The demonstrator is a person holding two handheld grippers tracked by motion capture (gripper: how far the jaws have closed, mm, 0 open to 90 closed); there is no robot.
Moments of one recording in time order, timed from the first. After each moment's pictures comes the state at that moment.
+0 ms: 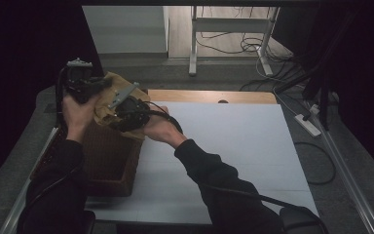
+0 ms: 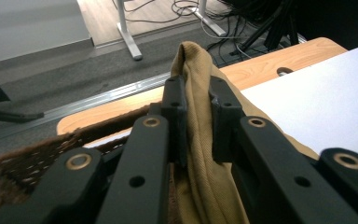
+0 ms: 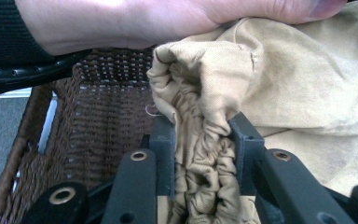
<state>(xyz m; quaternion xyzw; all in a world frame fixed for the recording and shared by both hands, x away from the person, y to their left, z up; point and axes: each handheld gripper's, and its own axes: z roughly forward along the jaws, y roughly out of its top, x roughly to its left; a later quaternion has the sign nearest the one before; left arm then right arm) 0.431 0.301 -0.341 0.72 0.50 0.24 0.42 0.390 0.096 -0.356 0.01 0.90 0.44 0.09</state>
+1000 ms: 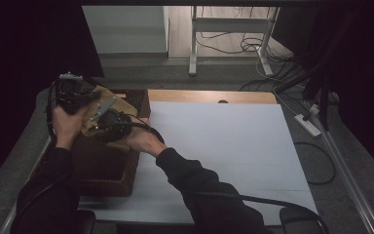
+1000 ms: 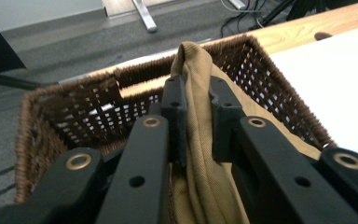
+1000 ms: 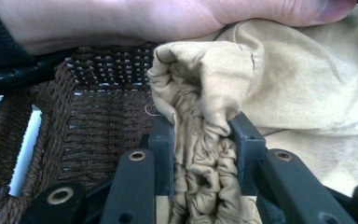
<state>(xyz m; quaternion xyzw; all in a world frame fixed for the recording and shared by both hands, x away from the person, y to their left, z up) 0.431 0.335 -0.391 0.73 0.52 0.22 0.37 0.381 0.145 -0.402 0.02 0.90 0.42 0.08</state>
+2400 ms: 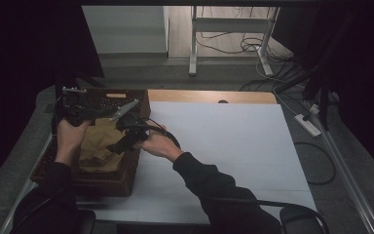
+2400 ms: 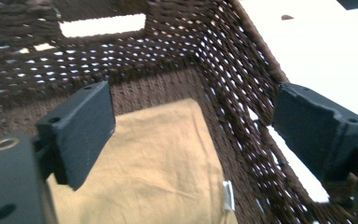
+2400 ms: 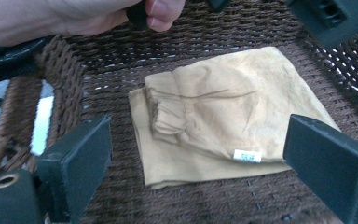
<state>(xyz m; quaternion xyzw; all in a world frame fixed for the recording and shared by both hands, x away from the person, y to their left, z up) 0.414 0.328 -0.421 0.73 0.54 0.12 0.40 0.388 0.103 -0.418 0.09 0.90 0.42 0.02</state>
